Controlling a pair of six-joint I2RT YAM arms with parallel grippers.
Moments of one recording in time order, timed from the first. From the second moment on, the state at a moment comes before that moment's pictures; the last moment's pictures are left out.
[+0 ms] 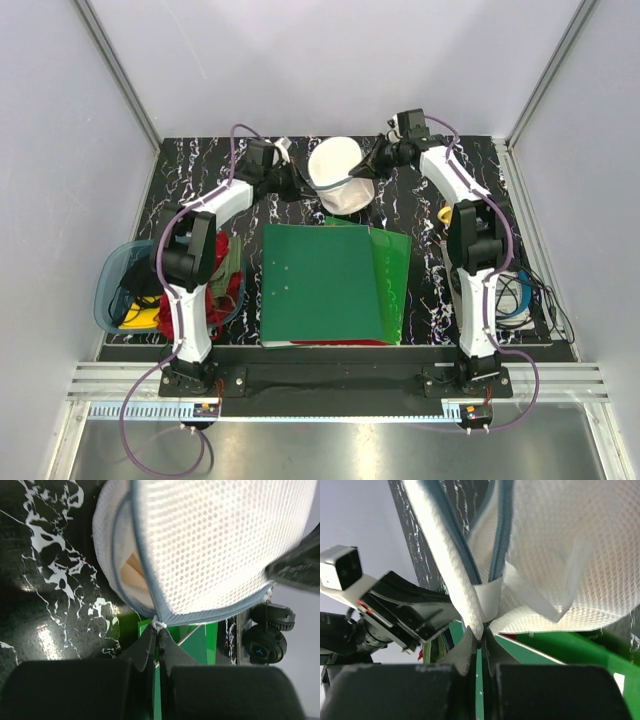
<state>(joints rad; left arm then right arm) -0.28 2.04 1.49 -0.13 0.54 -0.64 0.23 2.22 1.97 -0.57 -0.62 0.81</state>
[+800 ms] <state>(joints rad) -0.44 1.99 1.33 0.18 0.48 -0.98 0.28 2.01 1.71 -0.60 -0.43 1.01</state>
